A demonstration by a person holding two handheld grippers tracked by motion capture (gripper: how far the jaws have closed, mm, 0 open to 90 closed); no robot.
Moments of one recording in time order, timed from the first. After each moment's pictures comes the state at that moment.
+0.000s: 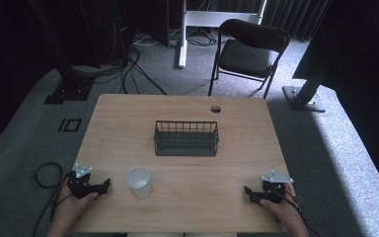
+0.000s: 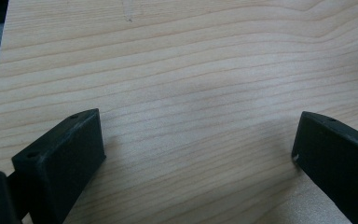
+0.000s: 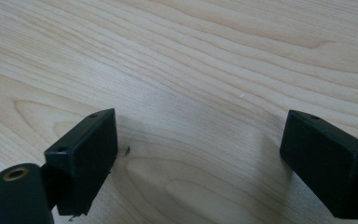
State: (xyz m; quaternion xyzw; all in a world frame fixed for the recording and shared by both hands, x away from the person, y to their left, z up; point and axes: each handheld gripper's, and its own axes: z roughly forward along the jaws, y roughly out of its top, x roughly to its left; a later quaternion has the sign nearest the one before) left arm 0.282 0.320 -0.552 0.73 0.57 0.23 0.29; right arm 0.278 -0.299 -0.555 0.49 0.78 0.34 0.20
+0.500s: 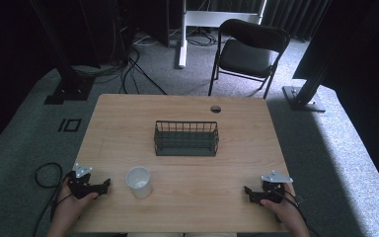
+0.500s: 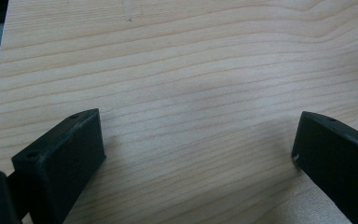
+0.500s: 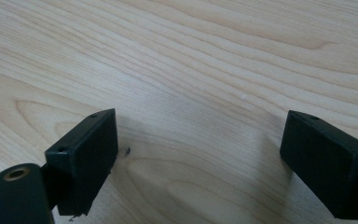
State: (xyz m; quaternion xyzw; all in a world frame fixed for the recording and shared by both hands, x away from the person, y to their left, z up) left arm 0.282 0.320 -0.552 0.73 0.57 0.23 0.29; right arm 0.278 -0.299 -0.555 0.48 0.78 0.34 0.20
